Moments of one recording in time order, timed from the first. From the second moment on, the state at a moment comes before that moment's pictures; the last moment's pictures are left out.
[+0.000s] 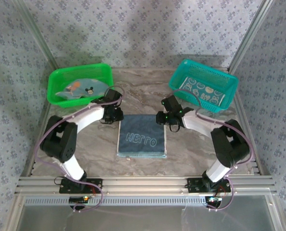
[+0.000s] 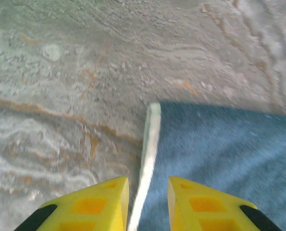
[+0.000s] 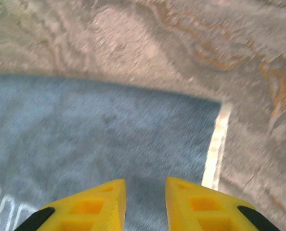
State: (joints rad) left arm -0.46 1.72 1.12 -0.57 -0.01 -0.63; right arm 0.53 1.65 0.98 -0.30 -0.08 0.50
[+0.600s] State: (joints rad) left arm -0.46 1.90 1.22 -0.56 -0.06 -0.56; right arm 0.43 1.89 1.15 -0.36 -0.09 0.42
